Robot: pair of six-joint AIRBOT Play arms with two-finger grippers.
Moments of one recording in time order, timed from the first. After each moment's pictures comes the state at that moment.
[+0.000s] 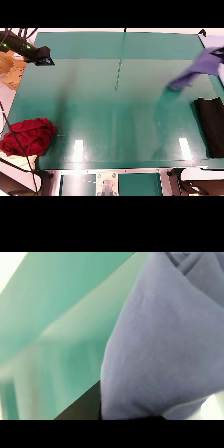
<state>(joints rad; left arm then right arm) 0.12 -1.77 2.05 1.10 -1.54 -1.36 -0.67 -1.50 1.76 -0.76 1.36 1.61</state>
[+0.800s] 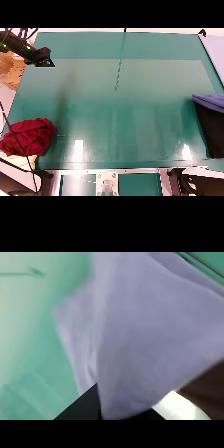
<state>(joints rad) 0.12 -1.77 2.05 1.09 -1.58 -1.40 -1.08 -1.43 1.74 -1.22 1.68 1.71</state>
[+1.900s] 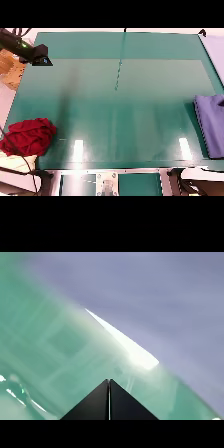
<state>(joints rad) 0.10 -1.63 1.95 1.13 -1.57 -1.45 -0.74 -1.44 1.47 -1.31 1.53 1.72</state>
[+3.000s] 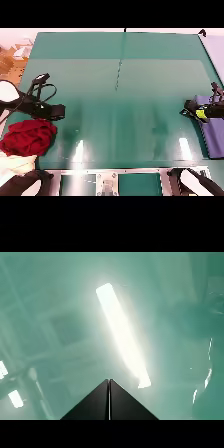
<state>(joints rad) -0.13 -0.94 0.92 1.23 -1.34 -1.64 -0.46 -1.01 0.78 -1.14 1.15 1.51</state>
